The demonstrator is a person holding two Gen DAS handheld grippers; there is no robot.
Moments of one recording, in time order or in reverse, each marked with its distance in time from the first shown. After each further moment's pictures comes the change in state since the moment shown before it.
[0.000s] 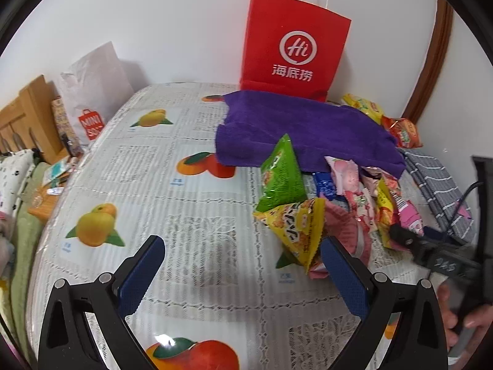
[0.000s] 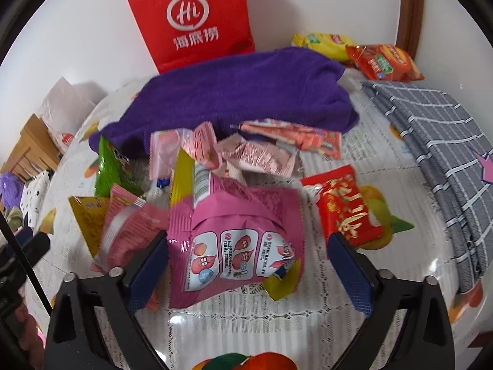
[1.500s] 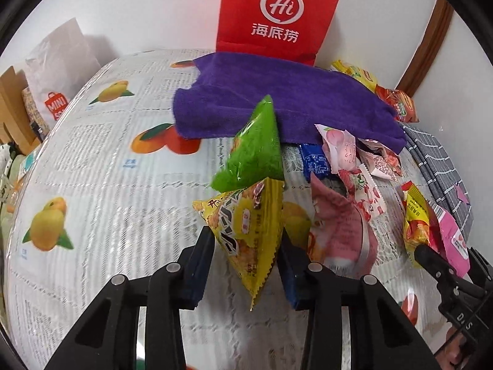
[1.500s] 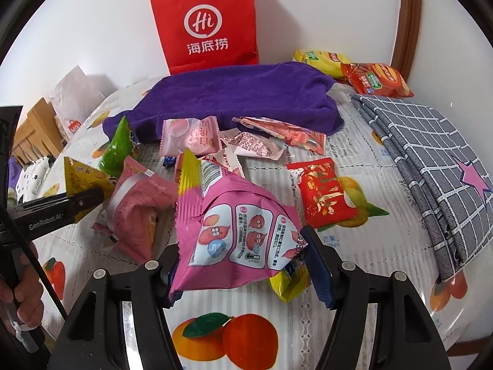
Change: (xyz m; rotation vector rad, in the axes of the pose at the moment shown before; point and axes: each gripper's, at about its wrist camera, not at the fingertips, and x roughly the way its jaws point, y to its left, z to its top) left arm 0.051 -0.018 0.002 0.025 0.159 -0.055; right arm -0.046 -0.004 -0.034 -0.068 -0.092 -0.021
